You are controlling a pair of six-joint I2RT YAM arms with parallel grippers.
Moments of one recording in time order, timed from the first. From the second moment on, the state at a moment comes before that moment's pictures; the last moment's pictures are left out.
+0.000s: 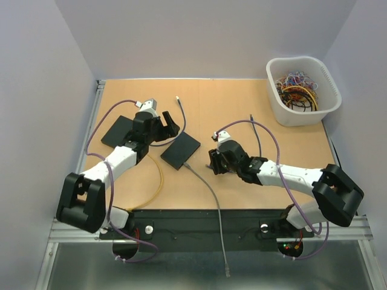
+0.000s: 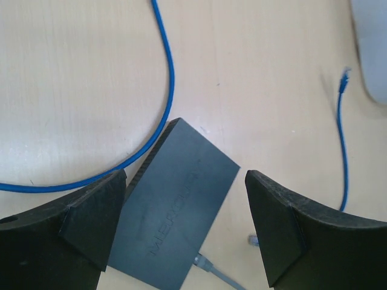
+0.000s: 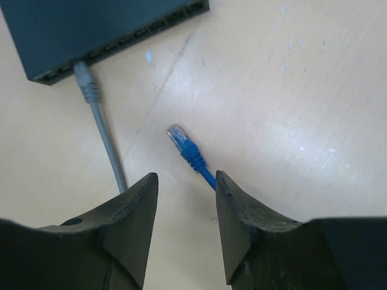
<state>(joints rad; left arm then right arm) -0.34 1.38 0.77 0.12 0.08 -0.55 0.87 1.40 0.72 0.02 0.20 0.31</state>
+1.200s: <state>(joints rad) -0.34 1.00 0.84 -0.31 -0.08 -0.32 0.82 1.60 0.76 0.01 0.13 0.34</state>
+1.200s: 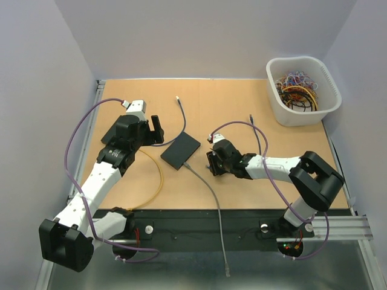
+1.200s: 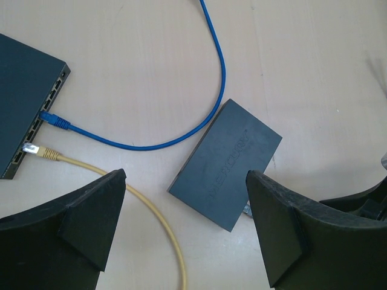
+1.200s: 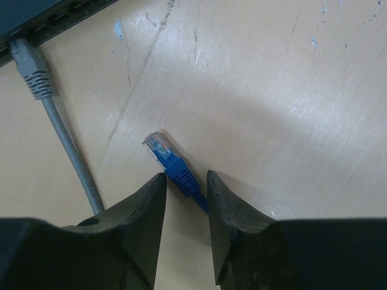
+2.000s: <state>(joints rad) -0.34 1.01 0.84 -0.31 -0.08 -0.31 0.82 1.59 0.74 0.03 0.12 0.34</state>
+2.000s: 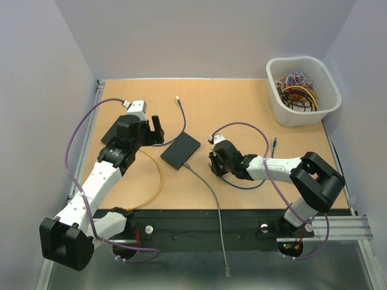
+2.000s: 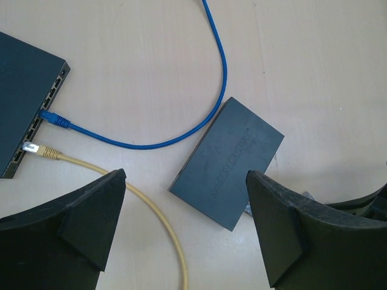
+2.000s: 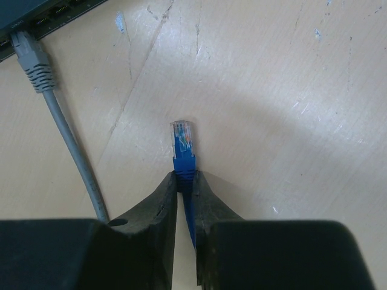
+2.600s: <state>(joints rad) -0.34 1.12 0.69 -0.13 0.05 -0.56 0.82 1.57 0.75 0.03 0.06 0.33</state>
